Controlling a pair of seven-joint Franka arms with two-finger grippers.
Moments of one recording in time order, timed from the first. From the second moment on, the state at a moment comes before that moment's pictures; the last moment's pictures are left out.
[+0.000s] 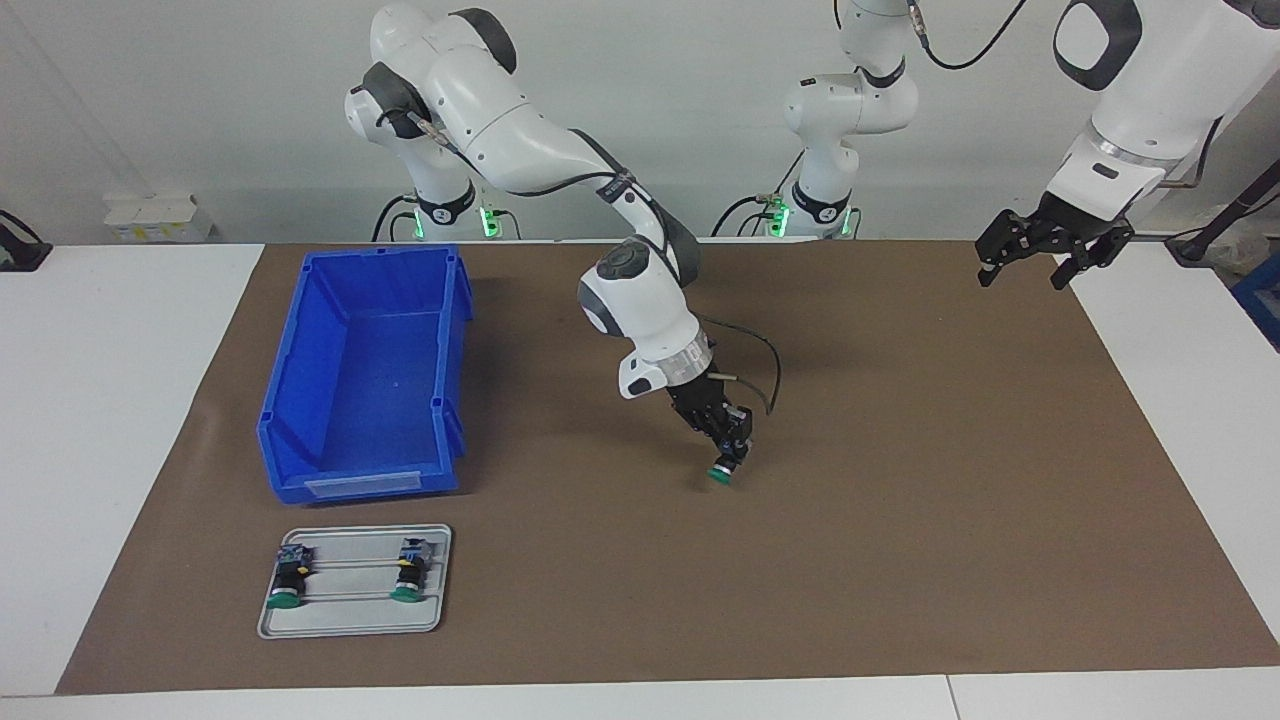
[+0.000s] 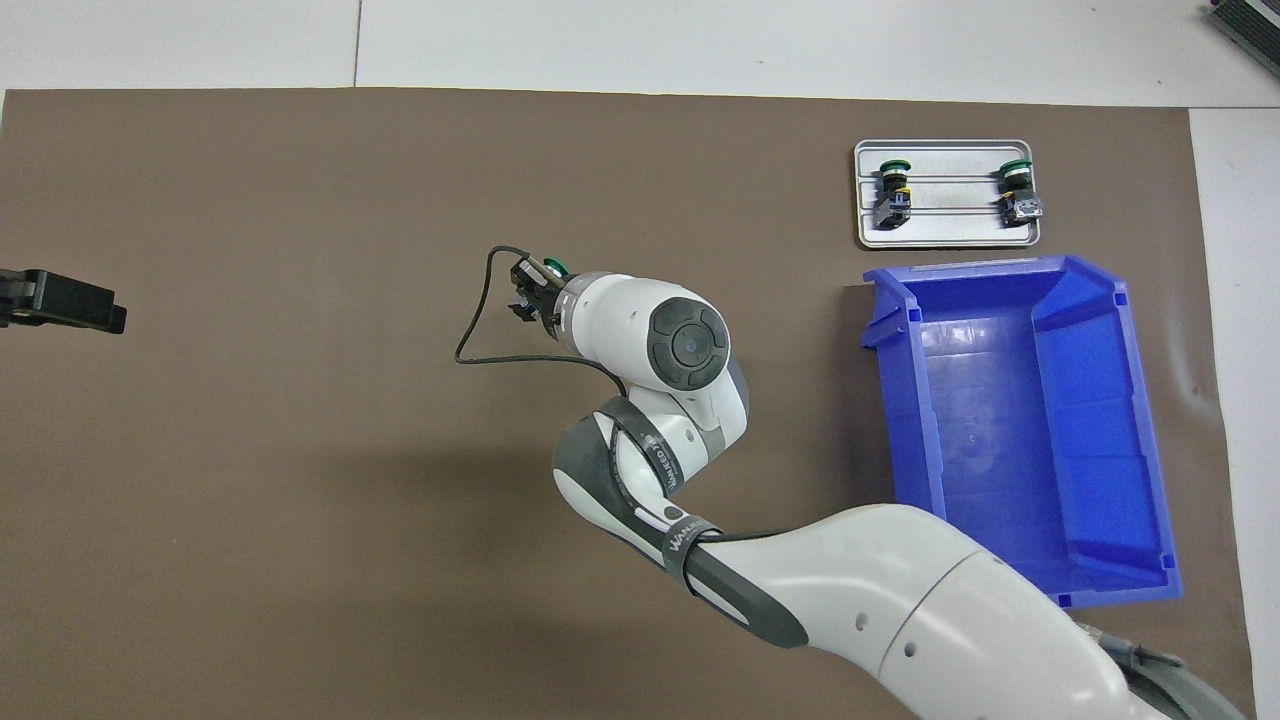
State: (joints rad) left arm -0.02 0.00 0.04 -1.60 -0.02 1.61 0.14; right arm 0.39 0.69 0.29 -1.56 -0.01 2.77 1.36
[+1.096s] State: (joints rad) left arm -0.02 0.00 0.03 -1.60 -0.02 1.62 0.33; right arm 0.67 0.66 -0.05 -1.44 -0.12 2.36 1.92
